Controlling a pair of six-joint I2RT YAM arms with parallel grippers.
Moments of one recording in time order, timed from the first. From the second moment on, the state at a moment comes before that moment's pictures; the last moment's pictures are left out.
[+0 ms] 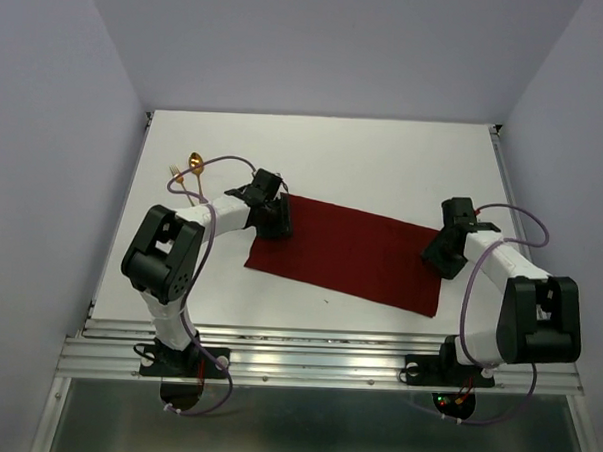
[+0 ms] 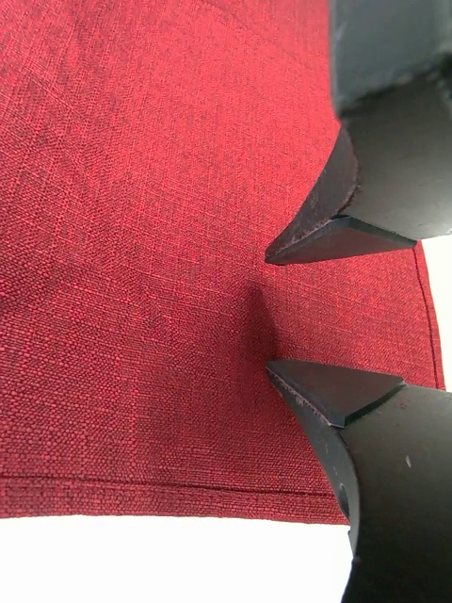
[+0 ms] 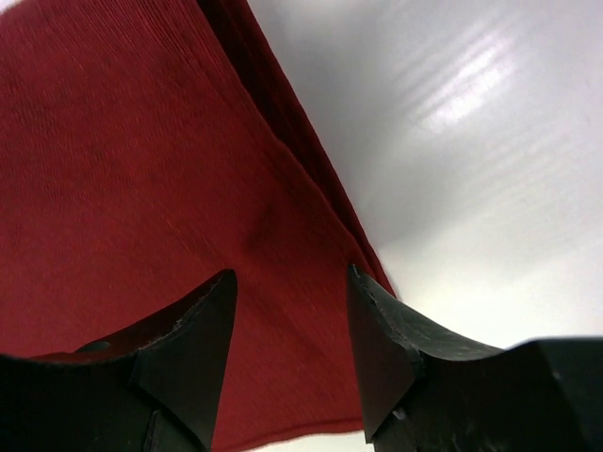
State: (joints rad) left arm -0.48 1.77 1.06 -0.33 0.09 -0.59; right arm 0.03 1.37 0.76 -0.64 0.19 0.77
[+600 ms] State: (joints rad) left arm -0.50 1.46 0.81 -0.40 0.03 -0.68; right arm 0.03 1.48 0.84 -0.51 0.15 0.65
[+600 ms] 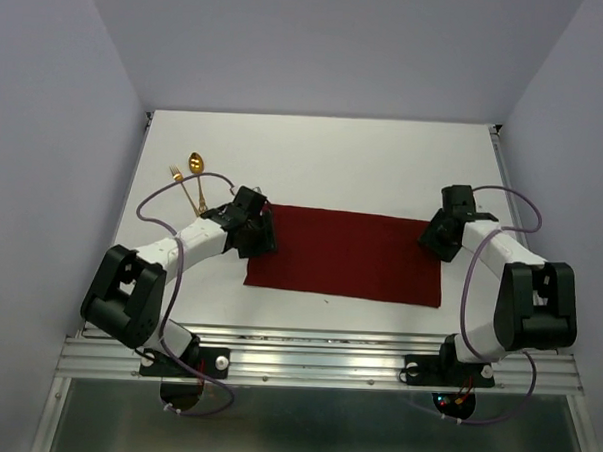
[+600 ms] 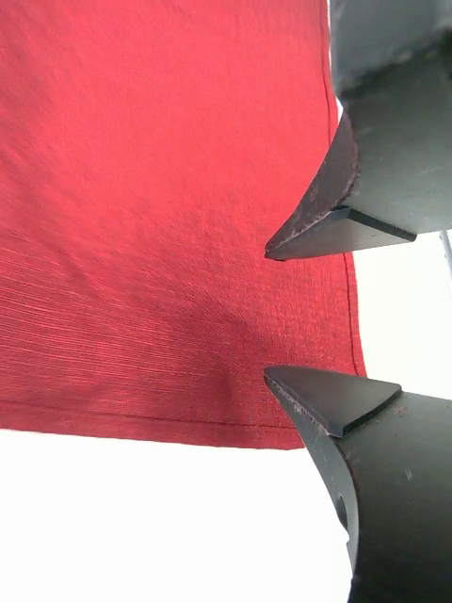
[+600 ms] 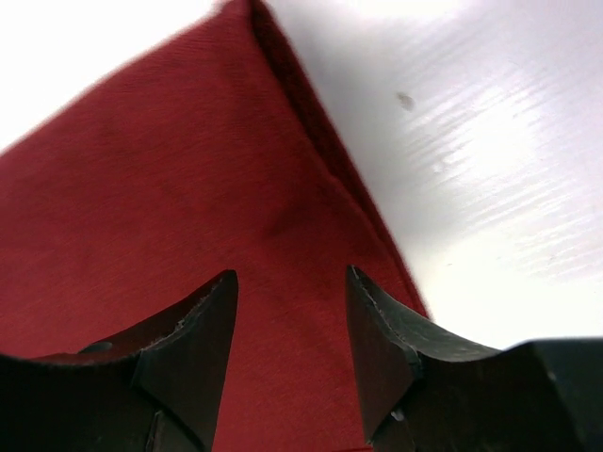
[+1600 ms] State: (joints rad) left arm -0.57 2.07 1.40 -0.19 0.22 -0.66; right arm 0.35 1.91 1.24 -0.31 -0.16 0.73
